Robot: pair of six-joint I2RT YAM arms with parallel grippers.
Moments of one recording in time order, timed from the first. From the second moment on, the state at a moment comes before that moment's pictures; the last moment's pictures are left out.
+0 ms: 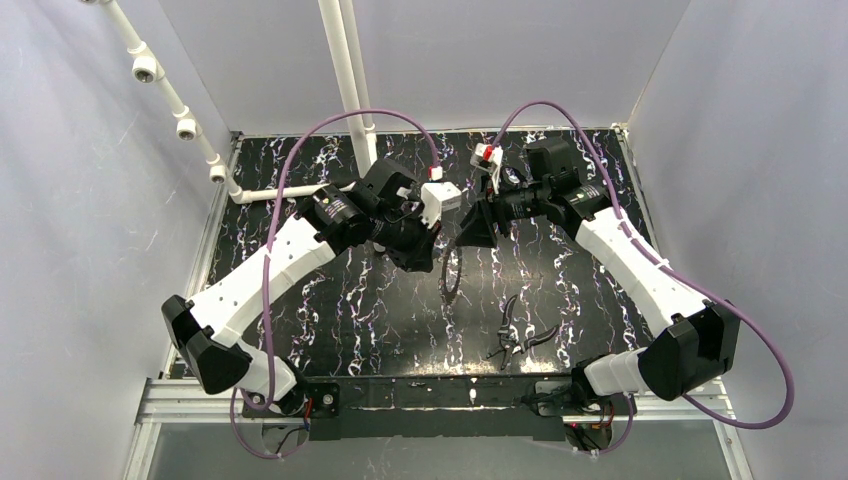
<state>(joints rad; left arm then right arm) -0.82 1.43 1.56 -1.02 0.37 0.04 0.47 1.36 1.29 -0.60 -0.95 -0.19</state>
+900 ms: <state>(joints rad) -0.63 1.22 1.14 -0.99 0.53 -0.84 0.48 1.37 1.24 -0.62 -0.91 -0.20</state>
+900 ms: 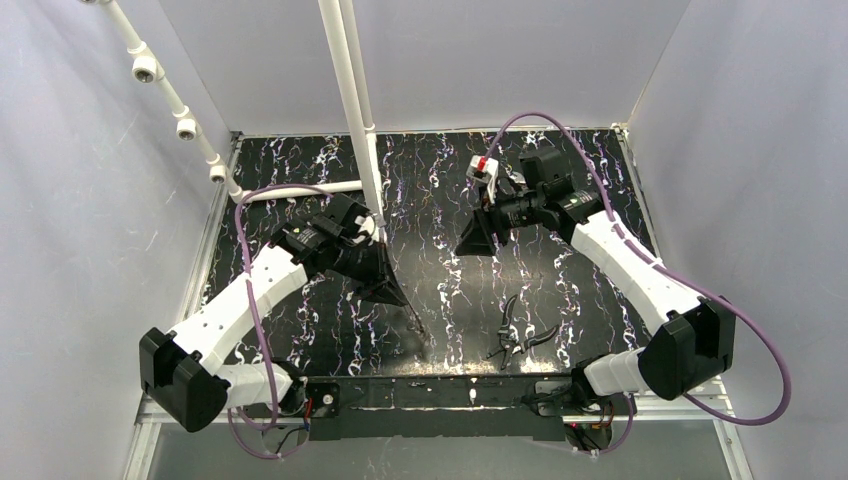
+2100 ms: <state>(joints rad) -0.42 1.23 0.95 -0.72 0.86 -1.14 0.73 1.57 1.09 -0.10 -0.98 -0.21</state>
